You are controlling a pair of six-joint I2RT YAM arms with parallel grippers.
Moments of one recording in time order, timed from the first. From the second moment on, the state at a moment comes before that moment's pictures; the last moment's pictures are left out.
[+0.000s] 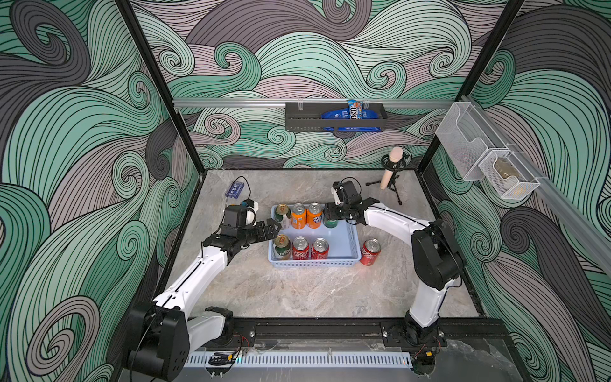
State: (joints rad) left arm -0.21 1.15 0.72 -0.31 0.35 -0.44; right arm 0.50 1.83 1.29 -0.39 0.05 0.34
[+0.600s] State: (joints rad) left arm -0.21 1.15 0.74 -0.32 0.34 -0.45; right arm 0.46 1.58 1.26 -0.45 0.04 0.34
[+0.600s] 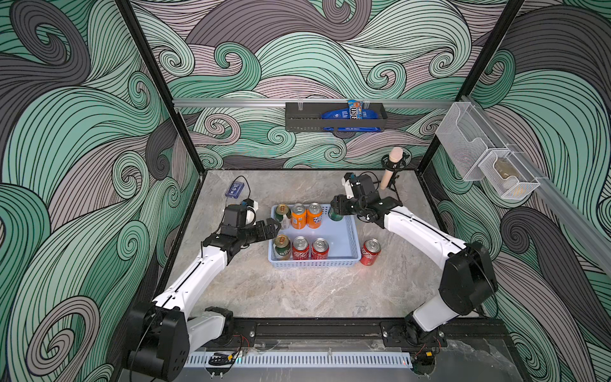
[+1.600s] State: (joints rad) left arm -0.30 1.10 0.80 -0.33 0.28 -0.51; right arm 0.23 1.43 1.04 -0.46 0.03 0.32
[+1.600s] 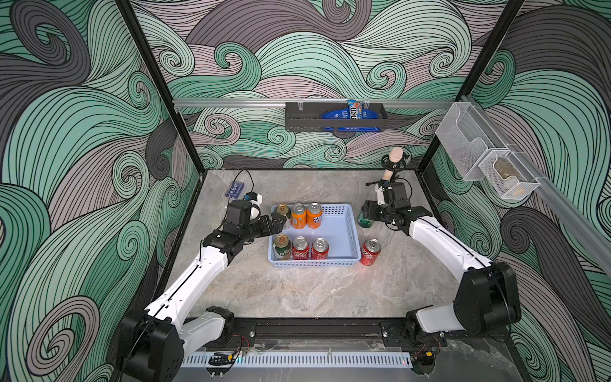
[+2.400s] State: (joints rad) left arm -0.30 1.07 0.73 -0.32 0.21 -0.48; right arm 0.24 1.53 0.94 -0.31 0.03 0.35
